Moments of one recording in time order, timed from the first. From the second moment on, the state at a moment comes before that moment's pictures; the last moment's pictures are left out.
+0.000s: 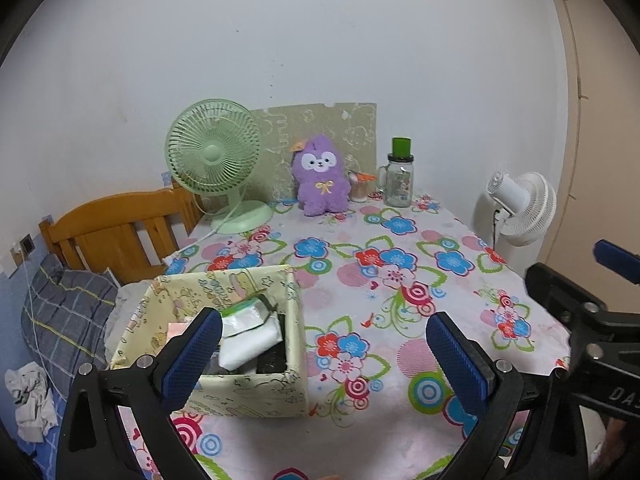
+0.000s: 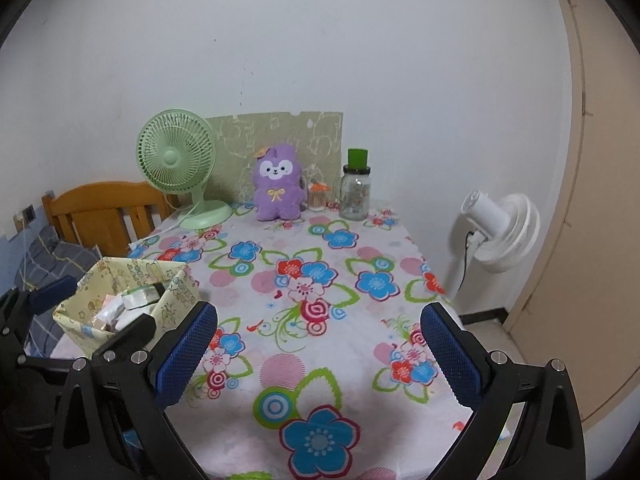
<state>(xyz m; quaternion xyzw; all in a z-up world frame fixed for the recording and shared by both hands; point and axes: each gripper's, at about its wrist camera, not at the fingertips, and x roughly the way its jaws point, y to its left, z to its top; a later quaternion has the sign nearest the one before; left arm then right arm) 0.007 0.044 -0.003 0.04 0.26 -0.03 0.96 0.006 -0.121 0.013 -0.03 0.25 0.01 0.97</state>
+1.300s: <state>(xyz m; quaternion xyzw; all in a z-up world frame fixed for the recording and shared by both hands) 0.005 0.058 -0.001 0.02 0.25 -0.03 0.97 0.004 -0.128 0.011 0.00 0.23 0.03 0.97</state>
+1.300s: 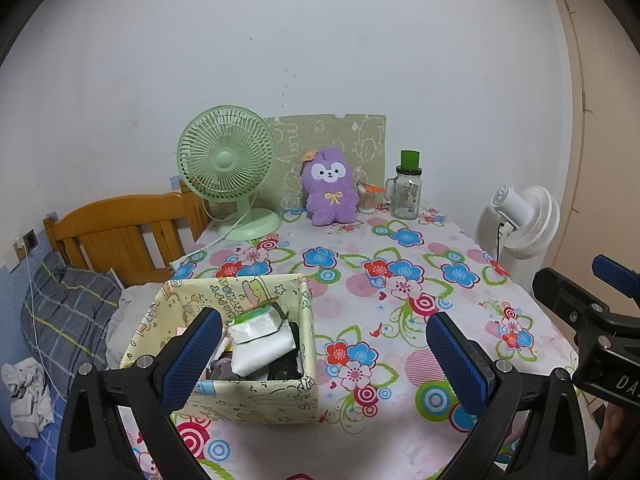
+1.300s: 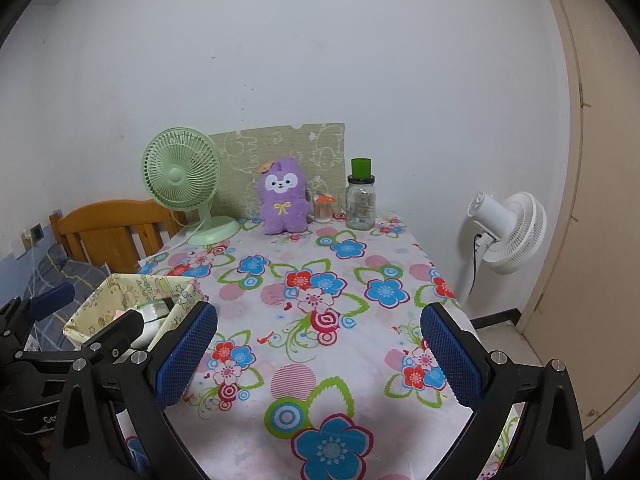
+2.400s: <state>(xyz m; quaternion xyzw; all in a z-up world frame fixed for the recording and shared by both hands) 0.003 0.055 0.000 0.02 0.25 -0.02 0.97 0.008 -0.128 0.011 0.00 0.23 0.03 0.97</state>
